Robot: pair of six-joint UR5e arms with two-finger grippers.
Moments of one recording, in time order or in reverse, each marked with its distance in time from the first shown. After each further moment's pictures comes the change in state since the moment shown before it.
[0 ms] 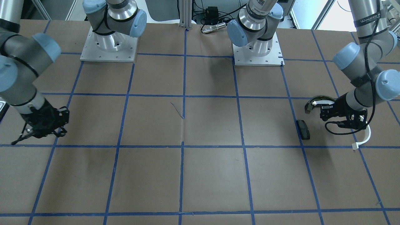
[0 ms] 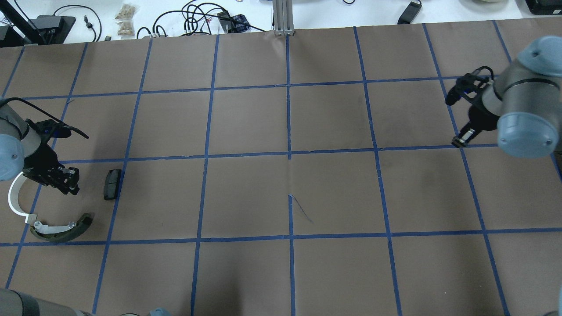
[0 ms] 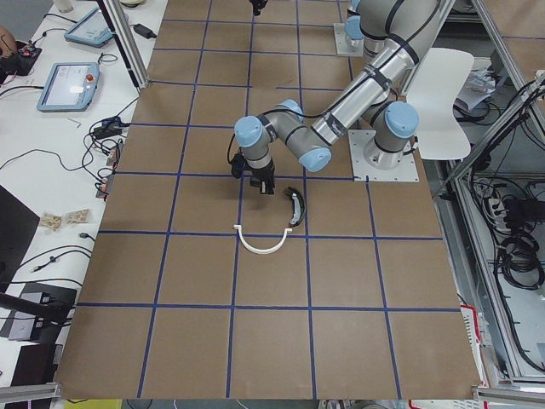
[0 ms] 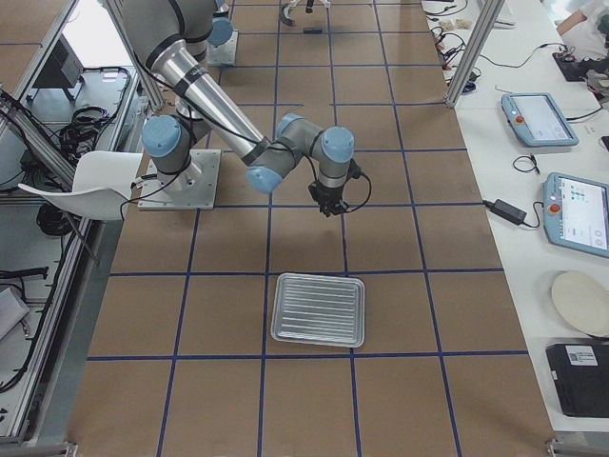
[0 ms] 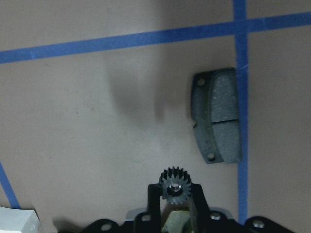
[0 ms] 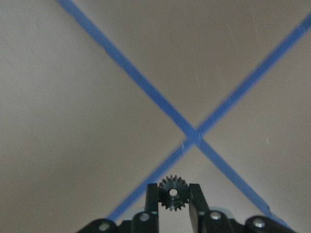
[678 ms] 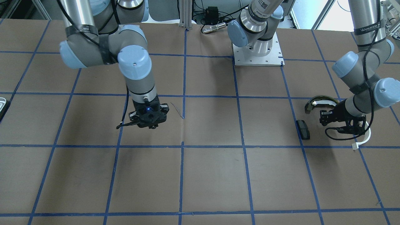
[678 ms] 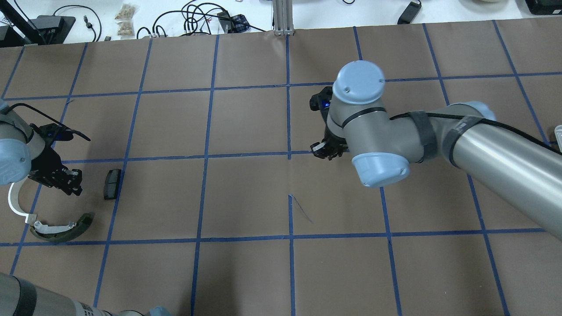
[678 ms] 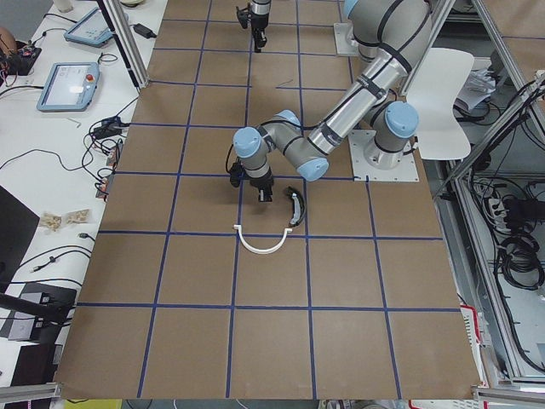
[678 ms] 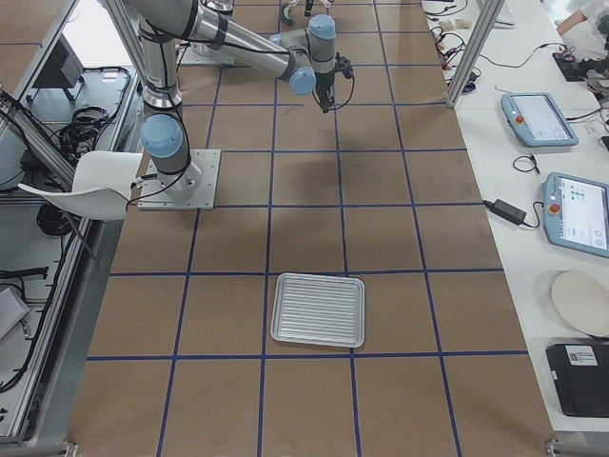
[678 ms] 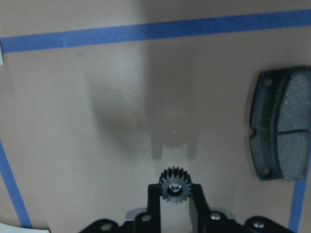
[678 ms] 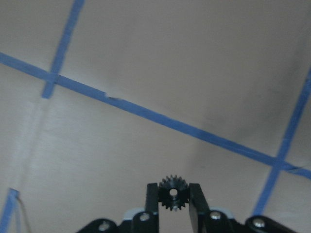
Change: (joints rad) left arm 0.008 -0.064 0.002 0.063 -0.007 -0.006; right arm 0.591 0.064 -0.065 -0.010 -0.004 1.021
